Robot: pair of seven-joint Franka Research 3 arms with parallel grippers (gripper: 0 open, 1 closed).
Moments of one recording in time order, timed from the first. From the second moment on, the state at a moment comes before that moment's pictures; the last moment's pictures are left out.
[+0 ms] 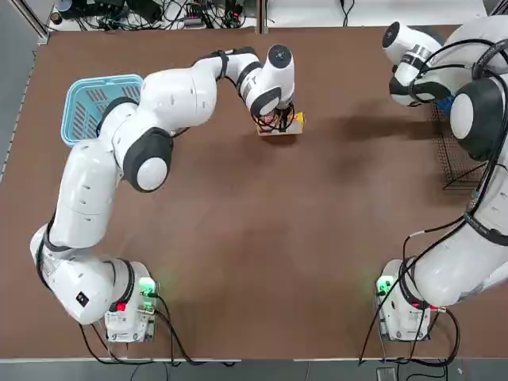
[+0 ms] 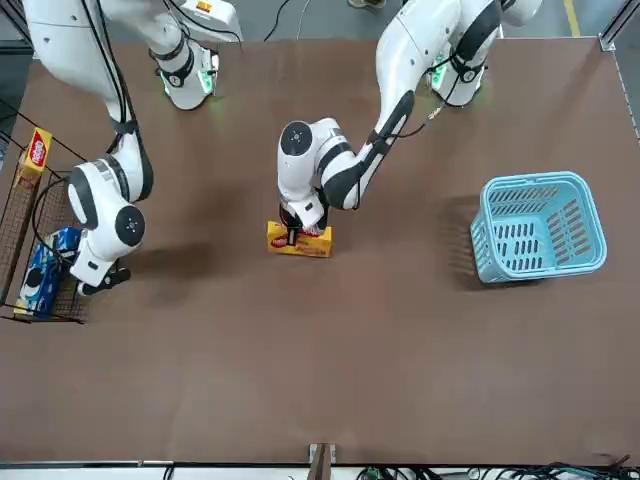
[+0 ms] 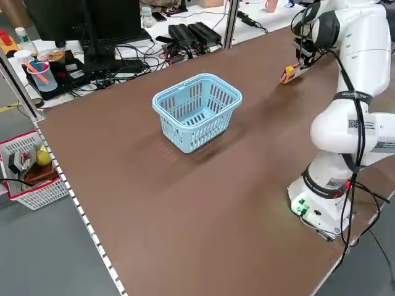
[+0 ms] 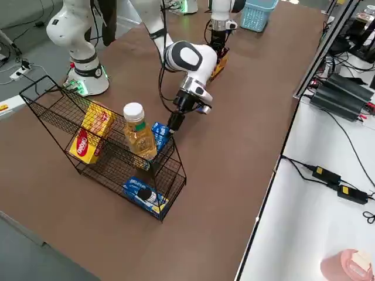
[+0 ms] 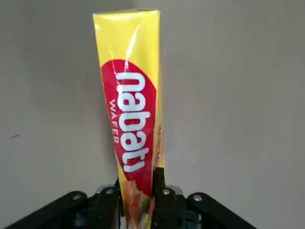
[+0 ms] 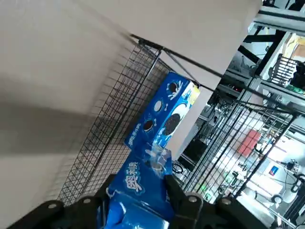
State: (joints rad) left arm -0.70 0.88 -0.29 -1.29 0.32 2.33 -2.55; right arm 0.30 0.39 -0.32 -2.04 -1.00 2.05 0.19
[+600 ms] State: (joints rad) left arm -0.72 0.92 -0.28 -1.29 0.32 2.38 -2.55; right arm 0.30 0.35 -0.42 -2.15 -1.04 2.16 0.19
